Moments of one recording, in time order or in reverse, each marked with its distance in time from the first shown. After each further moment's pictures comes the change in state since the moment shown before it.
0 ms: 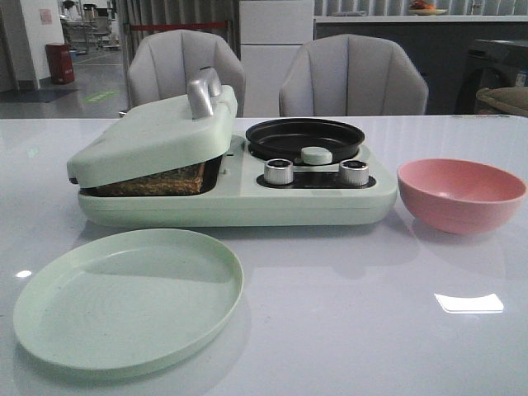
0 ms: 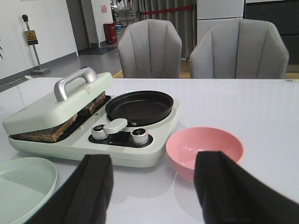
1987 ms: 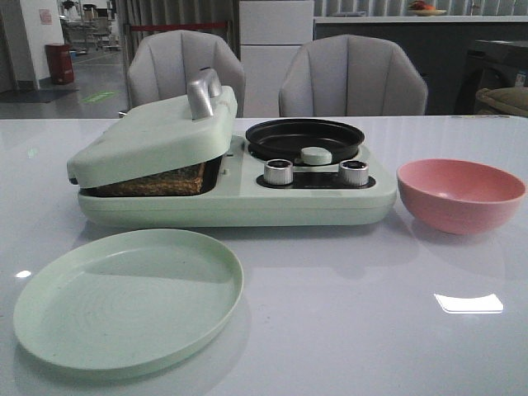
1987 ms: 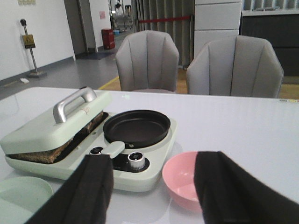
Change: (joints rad) left arm -0.002 -1.132 0.933 0.079 -0.041 -0.173; right arm 0.000 0.169 -0.161 -0.035 -0.010 0.000
